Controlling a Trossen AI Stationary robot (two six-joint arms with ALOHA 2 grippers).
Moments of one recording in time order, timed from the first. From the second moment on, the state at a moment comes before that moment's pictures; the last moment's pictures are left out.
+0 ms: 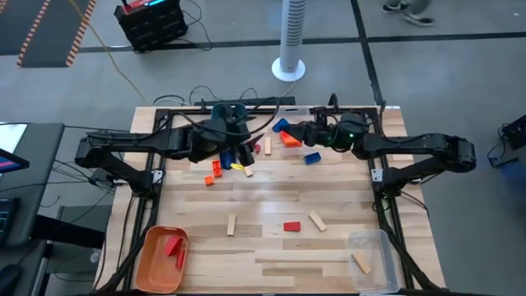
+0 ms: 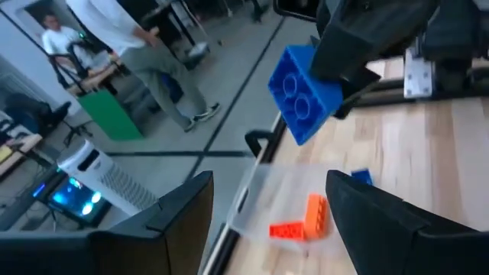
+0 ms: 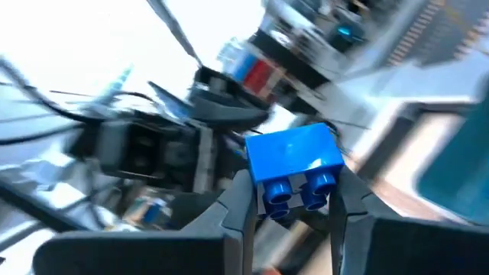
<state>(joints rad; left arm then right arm) 0.01 1.39 1.39 -0.26 -0.61 0.30 -0.23 1.22 0.81 0.59 -0.03 0.96</state>
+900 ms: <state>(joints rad) 0.01 1.39 1.39 0.08 -0.56 0.54 -0.19 1.41 1.08 0.69 -0.05 0.92</state>
